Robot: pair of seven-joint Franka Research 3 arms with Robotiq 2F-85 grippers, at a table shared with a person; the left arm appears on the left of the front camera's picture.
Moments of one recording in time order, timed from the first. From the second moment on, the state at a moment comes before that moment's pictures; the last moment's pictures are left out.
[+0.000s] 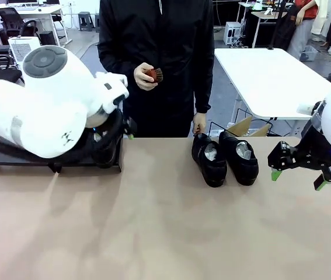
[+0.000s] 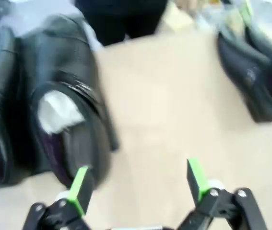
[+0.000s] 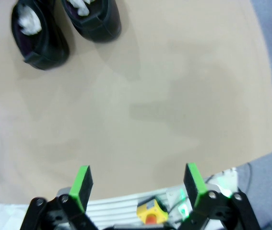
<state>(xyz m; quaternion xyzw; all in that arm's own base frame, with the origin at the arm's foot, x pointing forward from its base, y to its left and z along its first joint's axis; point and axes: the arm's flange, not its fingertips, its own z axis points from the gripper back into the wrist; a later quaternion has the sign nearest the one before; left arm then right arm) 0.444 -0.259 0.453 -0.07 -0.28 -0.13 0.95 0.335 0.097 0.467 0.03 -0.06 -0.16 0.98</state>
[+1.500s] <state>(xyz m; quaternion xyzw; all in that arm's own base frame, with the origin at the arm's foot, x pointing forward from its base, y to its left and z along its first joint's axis) 0.362 -0.186 0.495 -0.03 -0.02 -0.34 0.94 0.405 0.189 0.528 0.07 -0.12 -0.03 0.99</state>
